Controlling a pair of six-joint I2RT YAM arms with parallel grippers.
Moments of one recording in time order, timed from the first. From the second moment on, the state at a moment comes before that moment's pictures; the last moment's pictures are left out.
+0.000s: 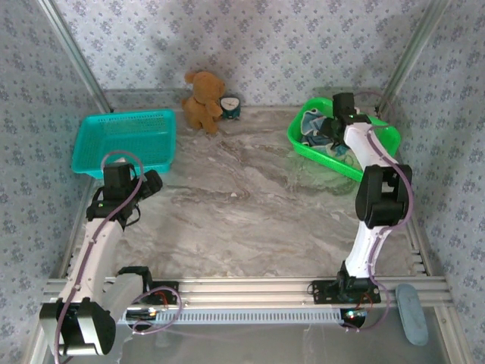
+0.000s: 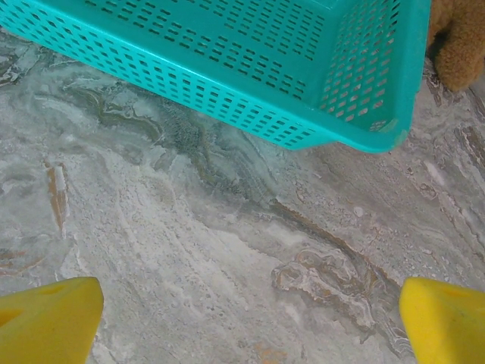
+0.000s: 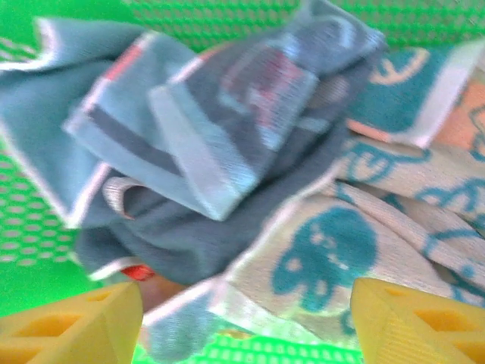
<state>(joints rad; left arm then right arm) -0.01 0.92 0.74 -0.58 -0.07 -0.48 0.04 1.93 1.65 -0.66 0.21 0.44</state>
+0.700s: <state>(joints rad) -0.01 0.92 0.74 -0.57 -0.07 -0.46 0.03 2.19 1.91 -0.76 0.30 0.39</state>
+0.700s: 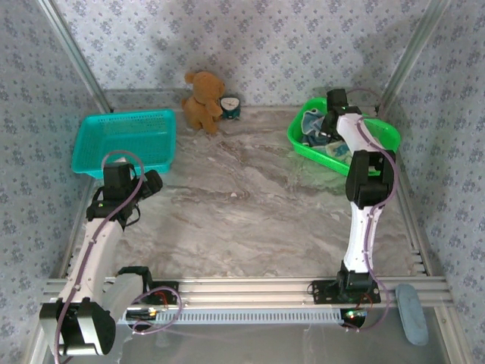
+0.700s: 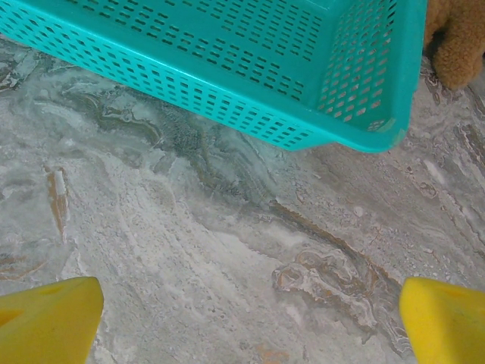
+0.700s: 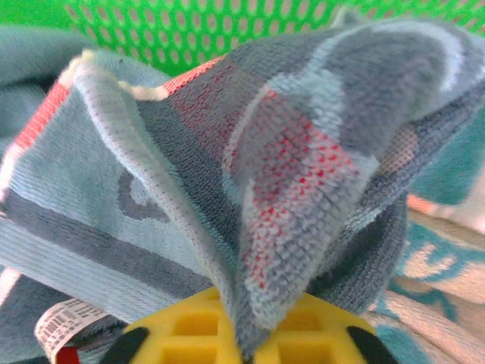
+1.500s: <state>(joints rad) -0.01 0.90 0.74 -0.55 -0.01 -0.48 0.26 1.68 2.09 -0.65 0.23 0.26</state>
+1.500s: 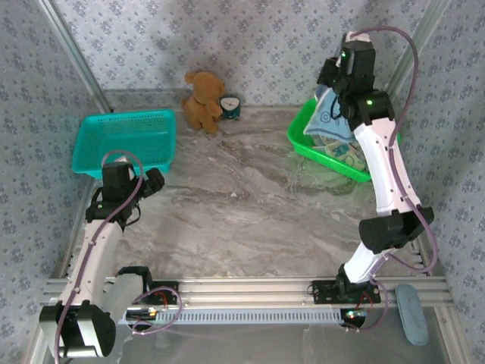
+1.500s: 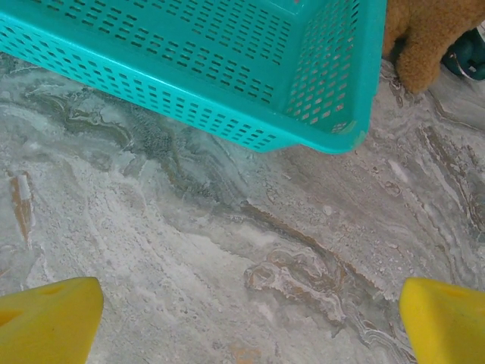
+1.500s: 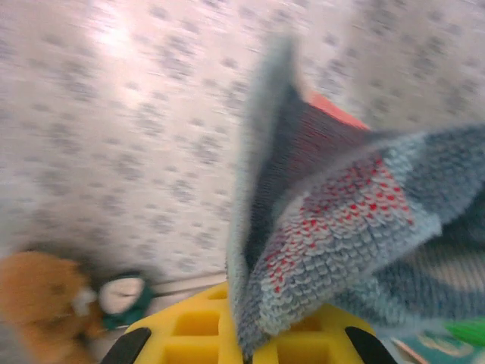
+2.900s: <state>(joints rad) -0.09 0.93 0.76 -0.56 0.03 -0.48 0.39 2.06 1.86 -0.81 -0.24 0.40</state>
